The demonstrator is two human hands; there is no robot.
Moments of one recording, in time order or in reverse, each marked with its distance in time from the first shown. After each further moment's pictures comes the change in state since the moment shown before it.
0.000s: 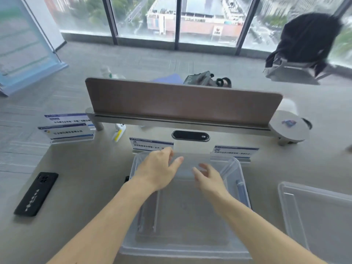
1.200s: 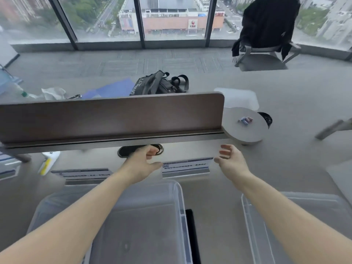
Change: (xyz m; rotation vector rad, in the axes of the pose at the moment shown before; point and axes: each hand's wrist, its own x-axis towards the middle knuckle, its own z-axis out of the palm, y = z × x) left_hand 0.179 0.110 0.122 -0.170 -0.164 0.016; right_hand 0.169 0.021 -0.262 -0.070 0.268 -0.038
